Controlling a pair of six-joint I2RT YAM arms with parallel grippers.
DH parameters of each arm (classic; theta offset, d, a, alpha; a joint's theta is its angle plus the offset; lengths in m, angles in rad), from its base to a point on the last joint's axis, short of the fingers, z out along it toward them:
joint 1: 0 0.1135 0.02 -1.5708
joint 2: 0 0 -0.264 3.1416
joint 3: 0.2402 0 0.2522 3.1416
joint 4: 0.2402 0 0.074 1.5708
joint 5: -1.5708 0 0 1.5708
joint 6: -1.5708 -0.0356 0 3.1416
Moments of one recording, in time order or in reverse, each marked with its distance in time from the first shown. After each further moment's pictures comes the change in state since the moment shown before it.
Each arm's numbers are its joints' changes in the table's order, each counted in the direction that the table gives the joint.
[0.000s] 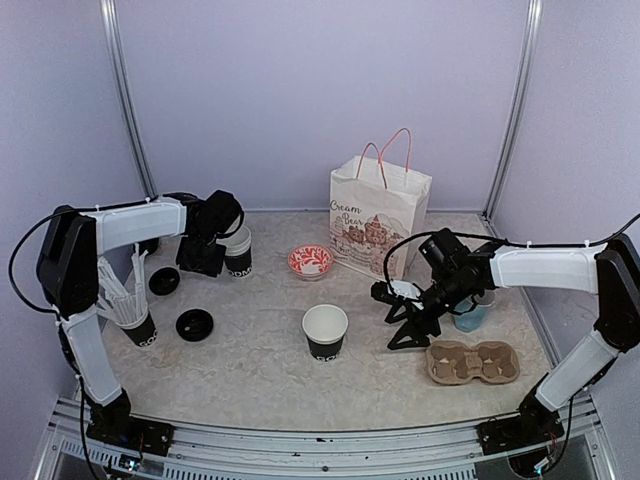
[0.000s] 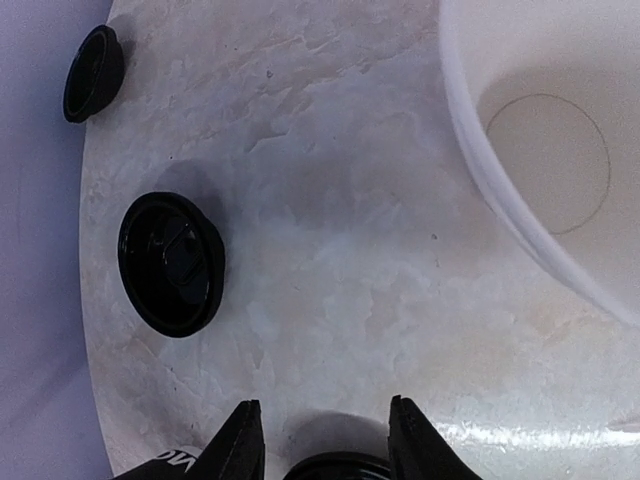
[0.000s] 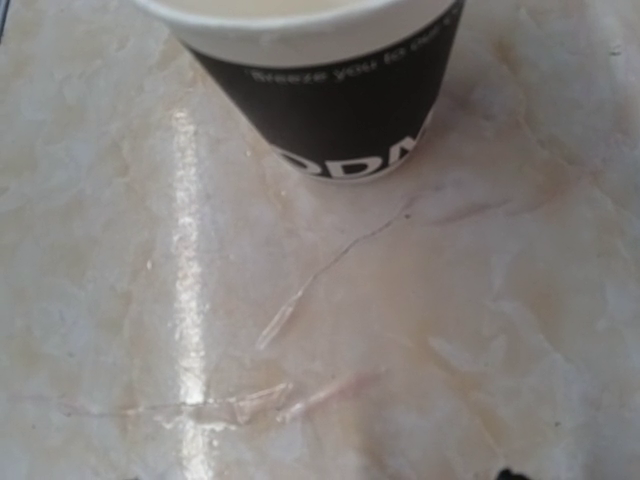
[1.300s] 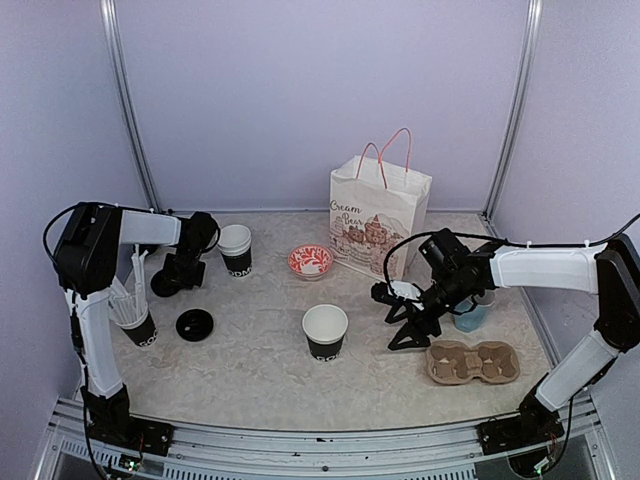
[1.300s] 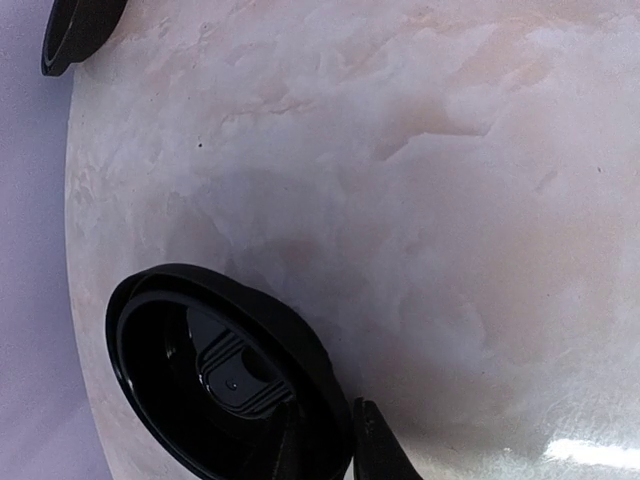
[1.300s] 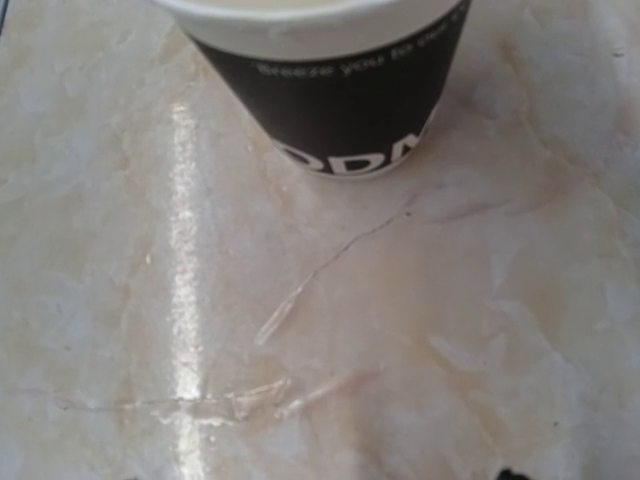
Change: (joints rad) left arm 0.217 0.198 -0.069 -0.202 0.043 -0.127; right arm 0.005 0.000 0.000 0.004 -0.003 0.020
